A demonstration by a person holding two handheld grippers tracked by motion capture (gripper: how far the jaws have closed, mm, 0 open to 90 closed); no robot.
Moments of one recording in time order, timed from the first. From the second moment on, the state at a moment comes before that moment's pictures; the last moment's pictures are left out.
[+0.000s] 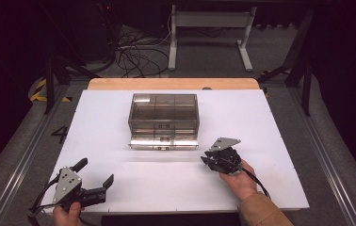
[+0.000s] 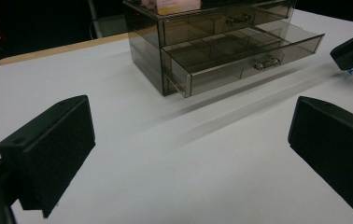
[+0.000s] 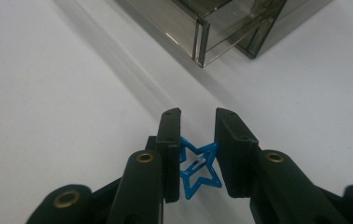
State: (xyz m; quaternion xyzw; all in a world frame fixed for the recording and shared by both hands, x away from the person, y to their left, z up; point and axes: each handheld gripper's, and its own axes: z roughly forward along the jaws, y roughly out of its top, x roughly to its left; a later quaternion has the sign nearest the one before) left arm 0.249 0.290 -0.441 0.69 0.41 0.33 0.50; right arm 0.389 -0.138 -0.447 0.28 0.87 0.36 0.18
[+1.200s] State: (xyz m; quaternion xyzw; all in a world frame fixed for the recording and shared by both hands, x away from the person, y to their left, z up) left arm 0.249 0.291 -0.441 0.69 0.41 0.33 0.50; right arm 0.366 -0.152 -0.421 0.22 0.83 0.48 0.19
